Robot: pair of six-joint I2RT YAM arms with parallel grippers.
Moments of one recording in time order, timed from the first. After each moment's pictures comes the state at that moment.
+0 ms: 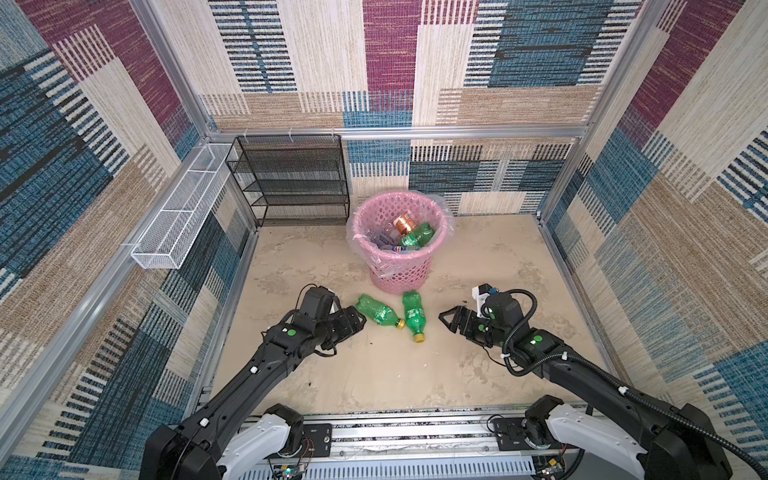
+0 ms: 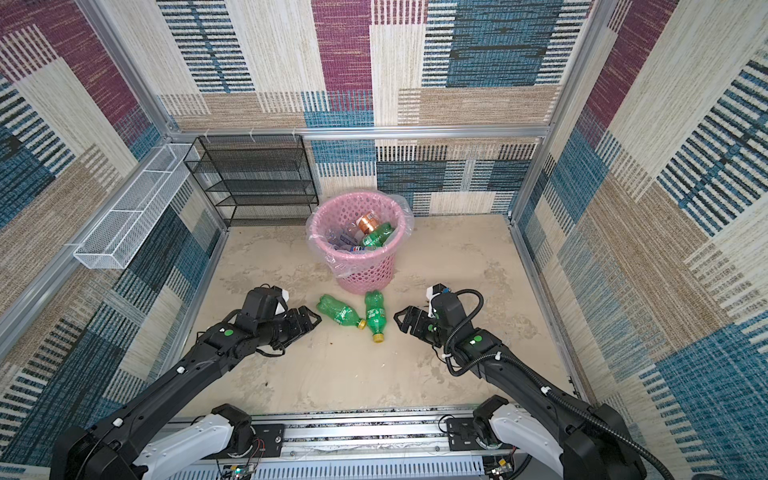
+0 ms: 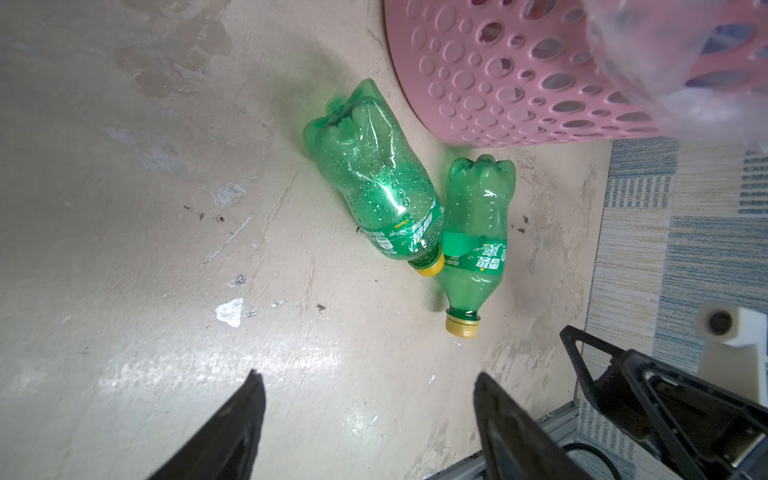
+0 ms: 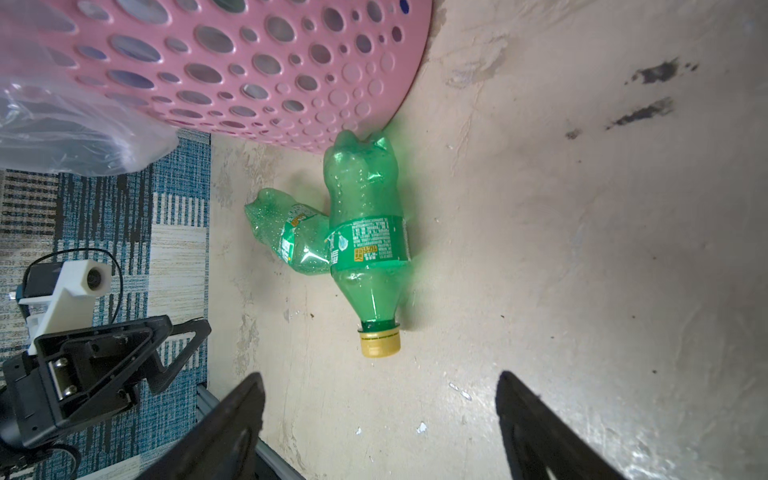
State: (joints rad) left arm -0.44 1.03 0.69 -0.53 0.21 -0.90; right arm 0.53 0.99 0.53 -0.21 -0.23 0.89
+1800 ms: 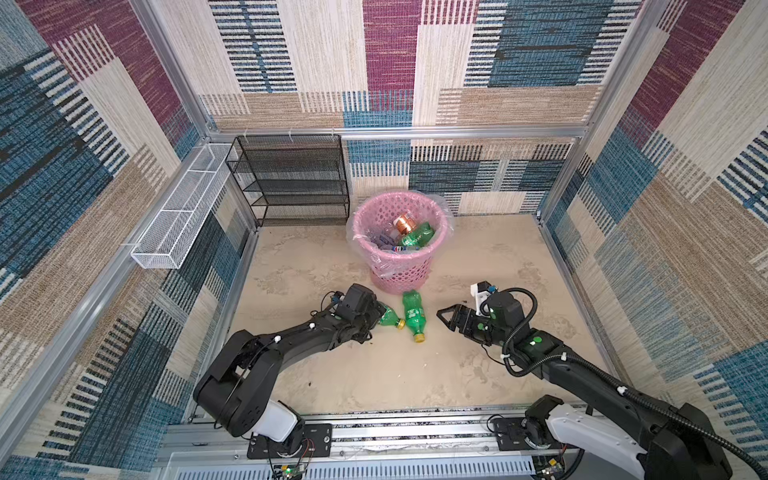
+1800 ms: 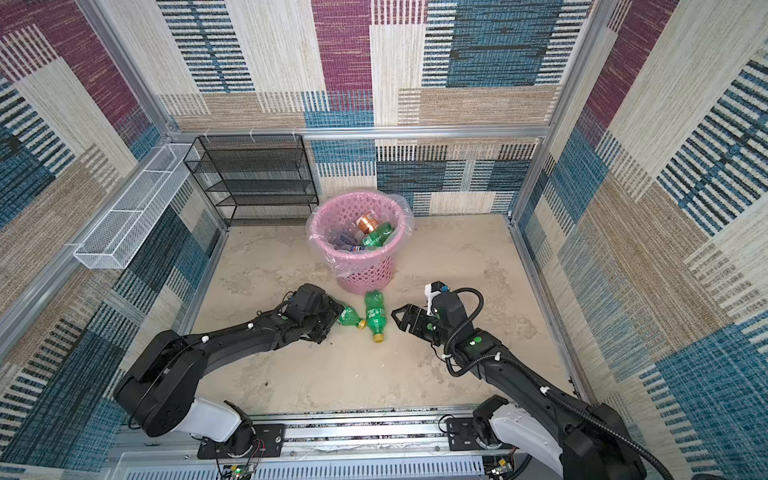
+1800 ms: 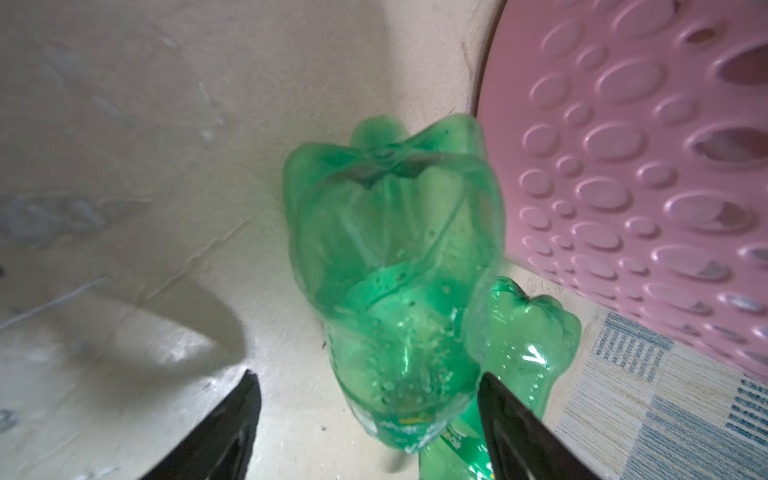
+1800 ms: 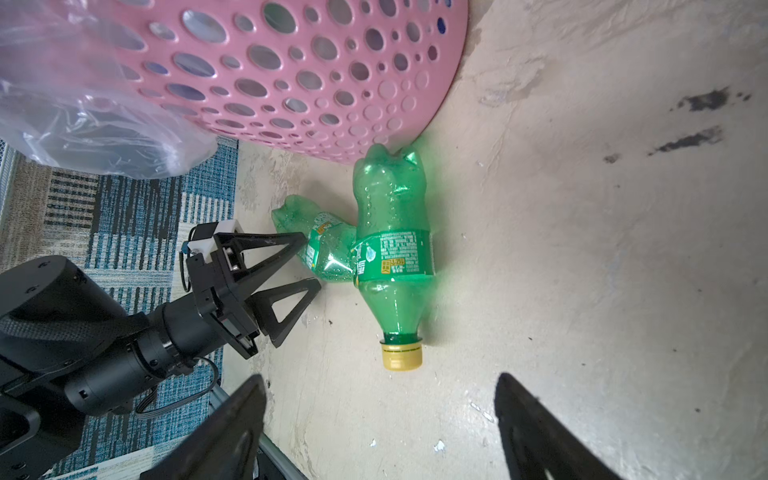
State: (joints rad) left arm -0.59 1.51 0.73 -0.10 0.01 -1.39; right arm 0.53 0.99 0.52 -0.13 -0.25 0.88
